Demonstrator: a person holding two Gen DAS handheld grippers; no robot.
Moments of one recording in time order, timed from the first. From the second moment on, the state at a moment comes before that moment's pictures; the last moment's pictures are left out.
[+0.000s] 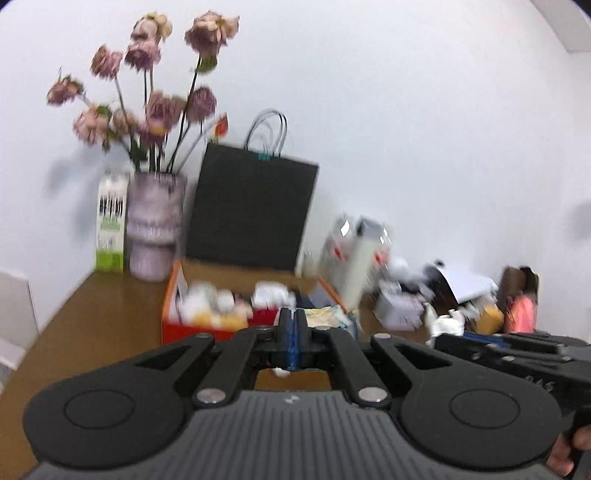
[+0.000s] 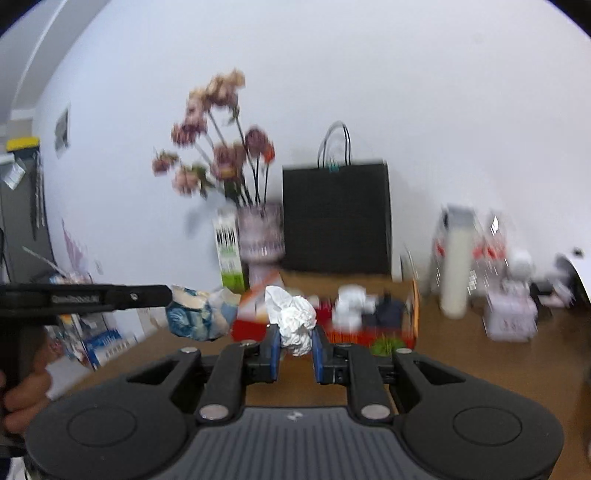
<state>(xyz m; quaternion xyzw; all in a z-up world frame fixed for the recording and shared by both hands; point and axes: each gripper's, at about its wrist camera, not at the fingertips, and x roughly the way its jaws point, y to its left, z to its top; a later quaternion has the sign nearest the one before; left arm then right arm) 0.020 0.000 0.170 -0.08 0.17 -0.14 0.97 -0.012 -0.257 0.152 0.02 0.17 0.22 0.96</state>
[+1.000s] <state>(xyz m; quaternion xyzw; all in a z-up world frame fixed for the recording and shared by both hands) 0.313 0.000 0.112 -0.04 0.33 -0.06 0.94 0.301 -0.230 0.105 -0.02 0.35 0.12 0.93</state>
